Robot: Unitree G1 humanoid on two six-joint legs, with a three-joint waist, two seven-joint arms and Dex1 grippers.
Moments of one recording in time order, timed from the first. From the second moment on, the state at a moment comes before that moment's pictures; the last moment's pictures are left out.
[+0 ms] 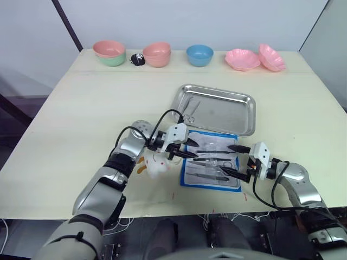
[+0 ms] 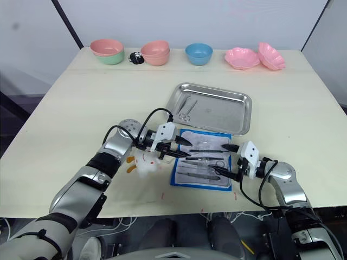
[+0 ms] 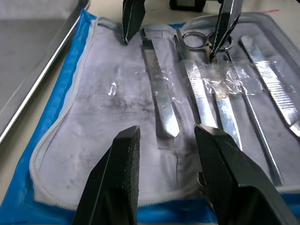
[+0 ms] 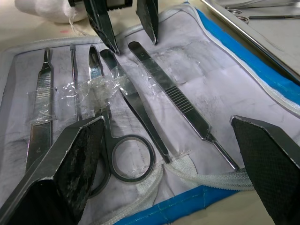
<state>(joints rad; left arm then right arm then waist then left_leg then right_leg) -0.79 0.42 -0.39 0.75 -0.10 -0.22 -1.37 -0.18 -0.49 0.14 0.25 0.28 -0.10 1.03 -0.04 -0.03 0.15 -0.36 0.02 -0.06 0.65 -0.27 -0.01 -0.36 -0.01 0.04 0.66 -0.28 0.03</state>
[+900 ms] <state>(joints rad) -0.81 0.36 -0.35 0.80 -0.05 -0.22 -1.40 -0.18 -0.49 0.14 0.25 0.28 -0.10 1.03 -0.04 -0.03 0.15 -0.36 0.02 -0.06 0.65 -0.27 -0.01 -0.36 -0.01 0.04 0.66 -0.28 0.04</state>
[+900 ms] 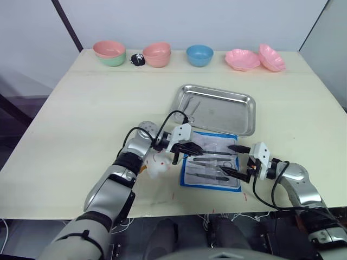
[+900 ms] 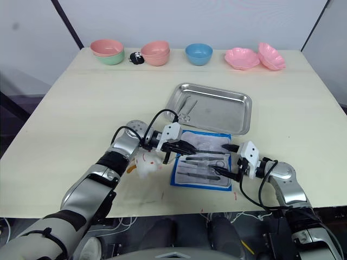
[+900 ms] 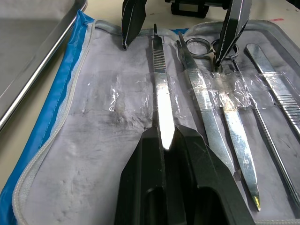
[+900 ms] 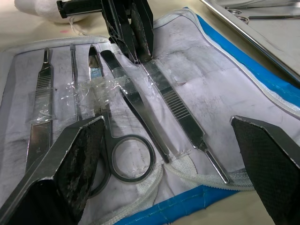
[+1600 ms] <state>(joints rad) -0.77 0.51 -0.35 0.51 -0.04 0.02 -1.47 -0.18 -0.49 0.14 0.25 0.28 -0.10 1.03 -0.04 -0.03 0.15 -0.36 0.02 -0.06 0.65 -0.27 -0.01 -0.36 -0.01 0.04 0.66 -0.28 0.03</state>
